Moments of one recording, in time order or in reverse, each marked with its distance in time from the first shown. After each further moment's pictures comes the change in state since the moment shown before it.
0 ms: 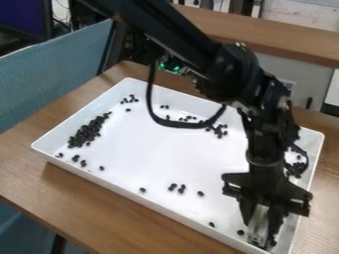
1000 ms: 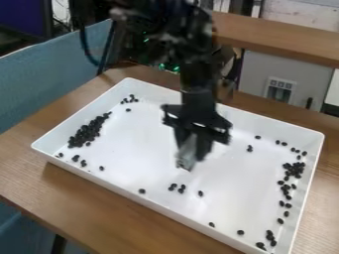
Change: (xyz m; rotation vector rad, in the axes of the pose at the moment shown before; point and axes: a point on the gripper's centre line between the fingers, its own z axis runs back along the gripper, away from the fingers) arm 0.036 0.095 0.066 0.114 -0.064 -0.091
